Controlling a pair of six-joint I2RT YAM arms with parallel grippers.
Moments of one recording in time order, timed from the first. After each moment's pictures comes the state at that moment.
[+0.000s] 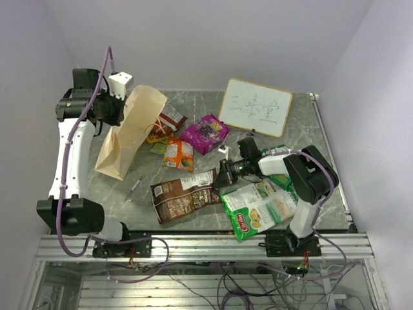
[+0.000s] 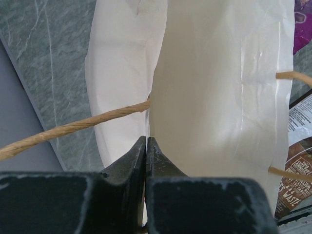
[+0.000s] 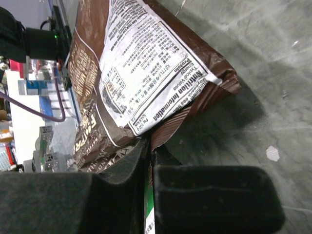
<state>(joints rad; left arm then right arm) 0.04 1.45 1.67 -1.00 0.28 0.41 0.48 1.85 0.79 0.11 -0.97 0.22</state>
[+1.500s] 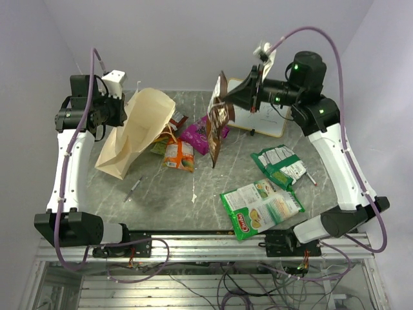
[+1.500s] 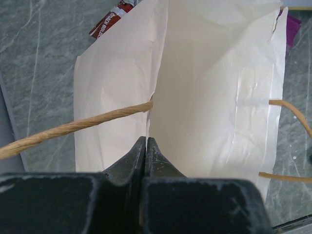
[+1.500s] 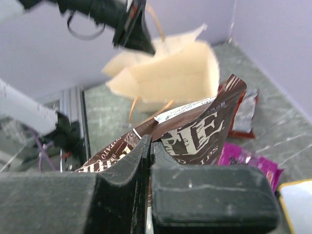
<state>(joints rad) 0.04 1.35 1.56 -0.88 0.29 0.20 0.42 1.45 1.79 -0.53 -0.88 -0.01</state>
